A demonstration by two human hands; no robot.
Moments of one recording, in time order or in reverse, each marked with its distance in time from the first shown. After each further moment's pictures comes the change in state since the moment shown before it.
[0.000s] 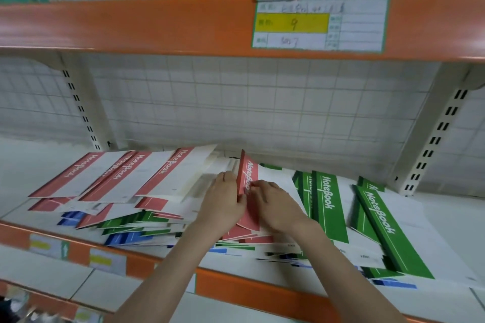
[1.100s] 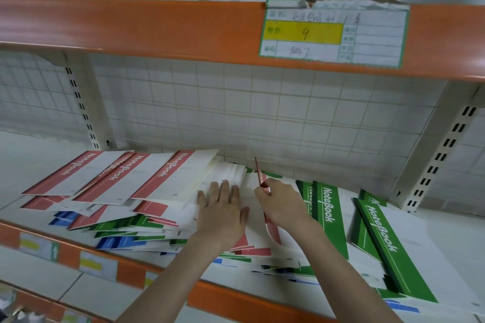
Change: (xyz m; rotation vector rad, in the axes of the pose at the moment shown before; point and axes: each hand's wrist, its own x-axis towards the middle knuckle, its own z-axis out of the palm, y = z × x) left_hand -0.002 -0.003 0.016 0.469 -0.255 -0.089; right_hand 0.011 -0.008 -0.021 0.026 0.102 0.144
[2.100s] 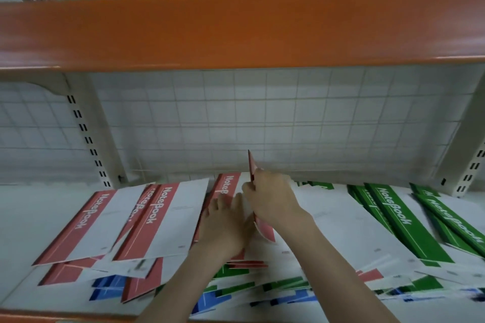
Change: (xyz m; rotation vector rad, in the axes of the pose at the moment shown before) left_hand 0.044 -0.147 -0.019 -0.131 -0.018 0.119; right_hand 0.050 -0.154 0.078 -0.129 0.199 -0.017
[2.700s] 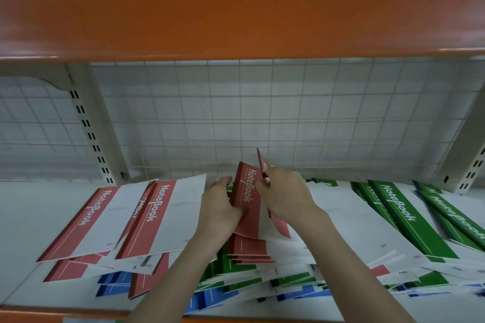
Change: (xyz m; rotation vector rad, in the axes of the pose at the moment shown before) left_hand 0.007 -0.017 -0.016 -0.685 0.329 0.004; right_hand 0.000 0.010 -0.003 -0.014 0.030 0.011
